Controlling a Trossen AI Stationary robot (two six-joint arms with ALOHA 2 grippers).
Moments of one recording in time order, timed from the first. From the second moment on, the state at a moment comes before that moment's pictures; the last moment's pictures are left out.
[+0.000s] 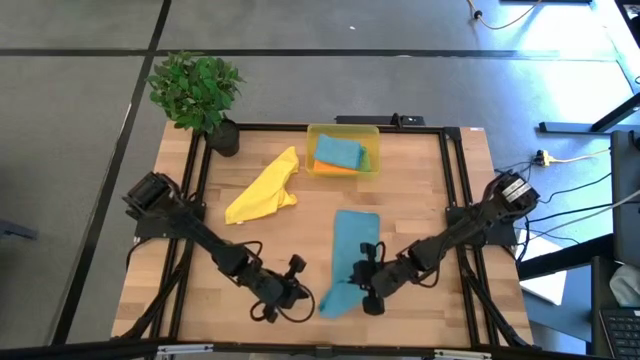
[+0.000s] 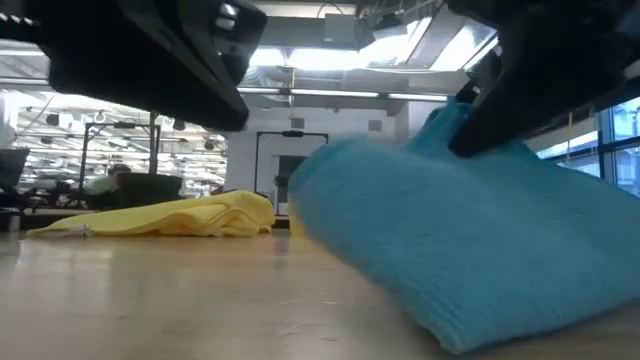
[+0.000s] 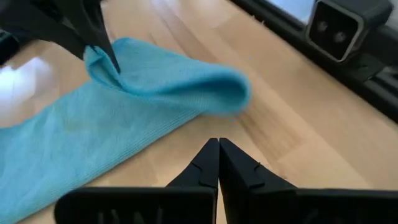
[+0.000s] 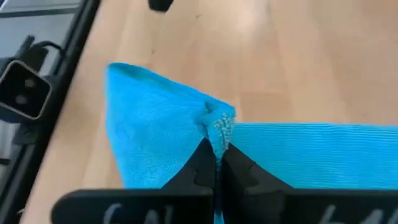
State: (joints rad) left arm -0.60 1.77 0.92 0.19 -0.30 0.16; right arm 0.59 1.71 0.88 0.06 0.32 0.48
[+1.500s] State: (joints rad) left arm -0.45 2.03 0.73 0.95 0.02 -0.59; right arm 0.57 1.64 0.88 -0.01 0.41 0.49
